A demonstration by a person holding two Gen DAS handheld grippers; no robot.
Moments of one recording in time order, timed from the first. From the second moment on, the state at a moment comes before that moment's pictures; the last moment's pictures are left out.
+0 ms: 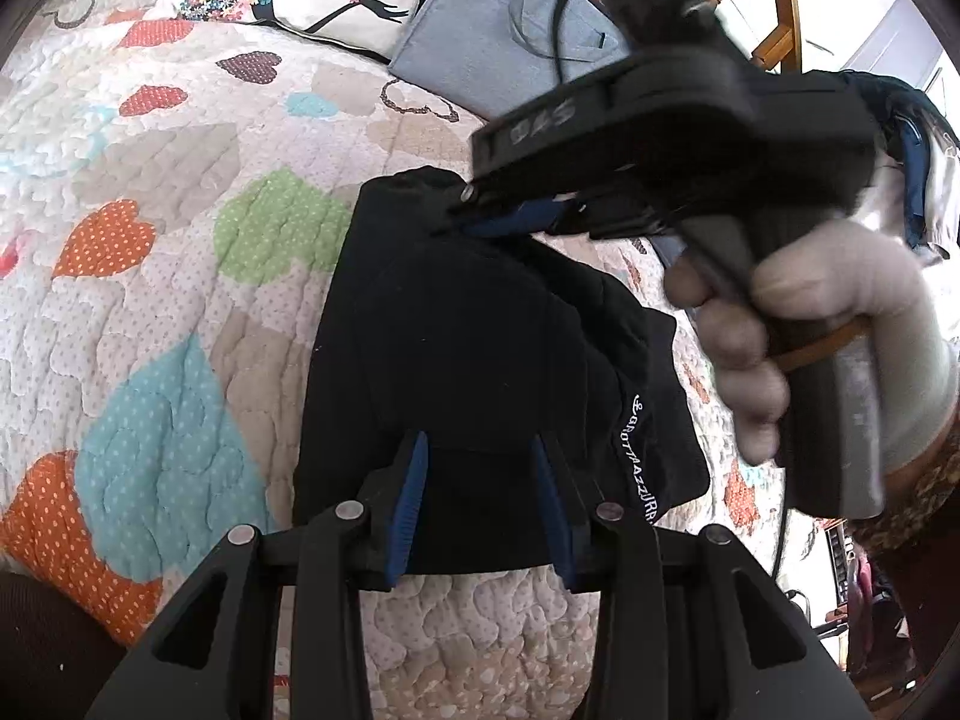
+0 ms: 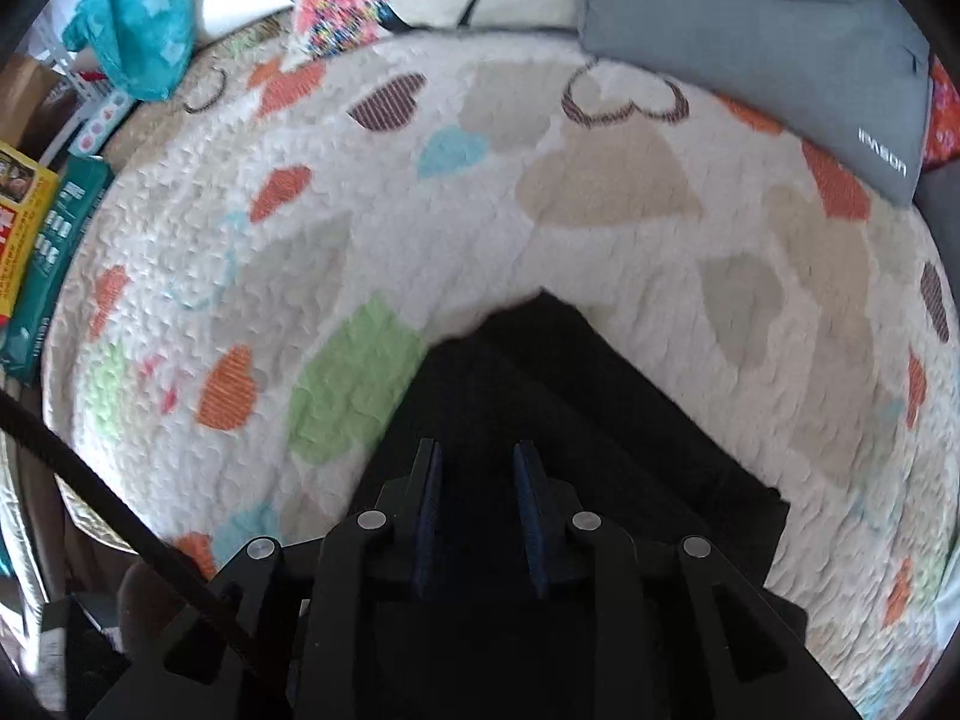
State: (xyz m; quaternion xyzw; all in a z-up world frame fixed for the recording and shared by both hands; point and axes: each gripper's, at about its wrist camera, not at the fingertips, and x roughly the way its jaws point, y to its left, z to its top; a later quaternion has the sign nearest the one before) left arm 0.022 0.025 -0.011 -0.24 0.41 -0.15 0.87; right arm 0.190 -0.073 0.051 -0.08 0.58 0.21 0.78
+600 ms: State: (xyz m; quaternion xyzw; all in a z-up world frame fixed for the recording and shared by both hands) left arm 0.022 0.022 0.000 -0.23 0.42 -0.14 0.86; right arm 0.152 -0.218 0.099 0.12 0.53 0.14 0.83
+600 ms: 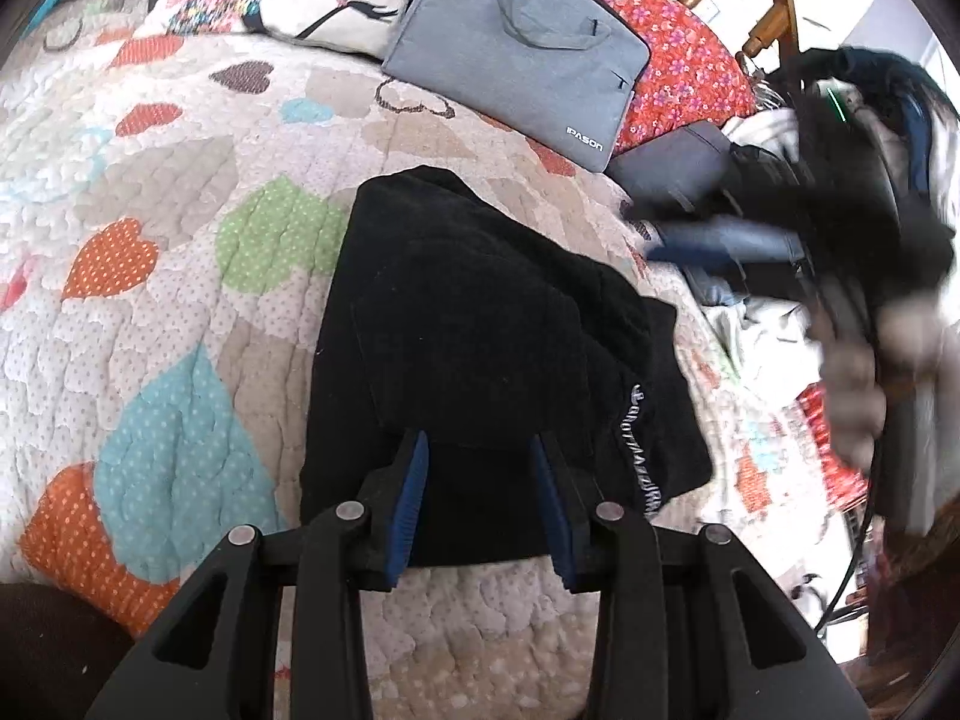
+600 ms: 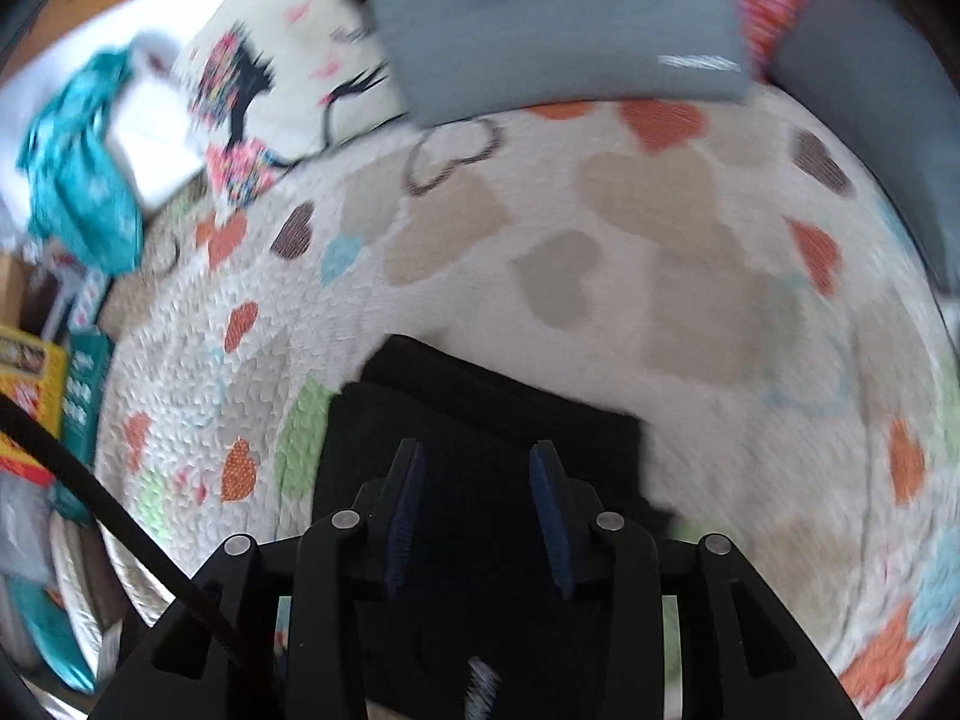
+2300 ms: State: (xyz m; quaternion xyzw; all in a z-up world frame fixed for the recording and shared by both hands) left arm 0.197 0.080 0.054 -0.21 0.51 -0.08 0.83; right arm 0.199 -0.292 0.048 0.24 0.49 0.14 0.82
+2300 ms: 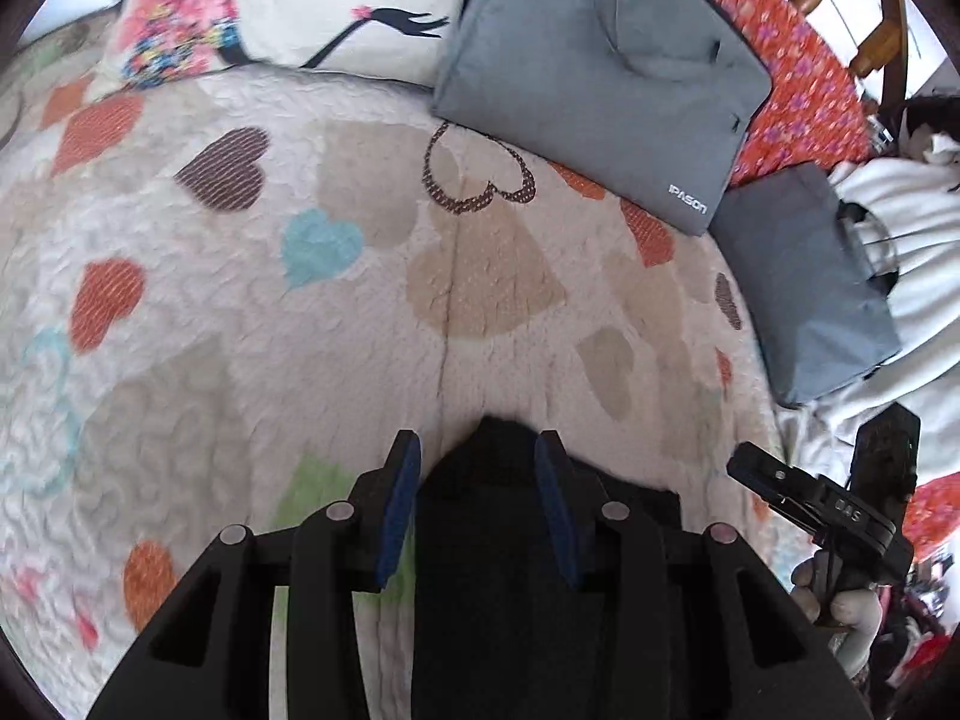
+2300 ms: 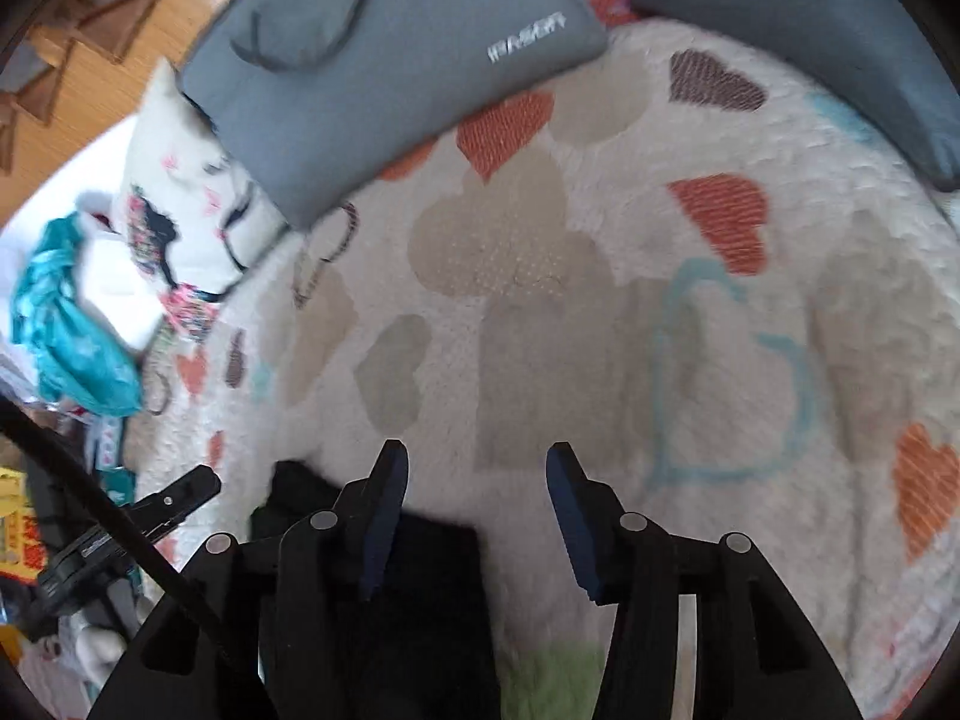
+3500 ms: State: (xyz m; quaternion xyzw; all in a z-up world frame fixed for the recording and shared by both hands) left arm 0.045 0.029 0.004 -0.17 0.50 -0.05 0.85; right arm 0.188 -0.205 0.013 0.23 0.52 0.21 0.80
